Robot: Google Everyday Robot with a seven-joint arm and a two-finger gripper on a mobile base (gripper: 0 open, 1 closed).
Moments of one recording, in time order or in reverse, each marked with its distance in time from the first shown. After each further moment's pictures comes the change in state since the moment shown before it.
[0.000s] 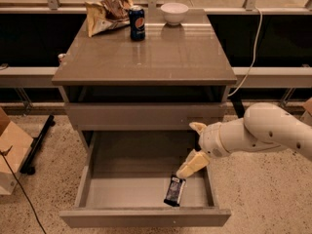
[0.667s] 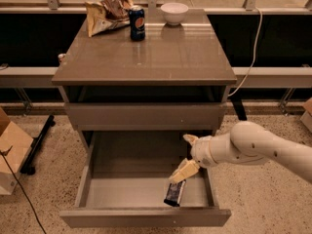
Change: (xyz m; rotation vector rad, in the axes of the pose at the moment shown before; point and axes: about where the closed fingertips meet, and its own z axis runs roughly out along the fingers) arm 0.045 -0.013 0.069 -0.019 -0.059 0.086
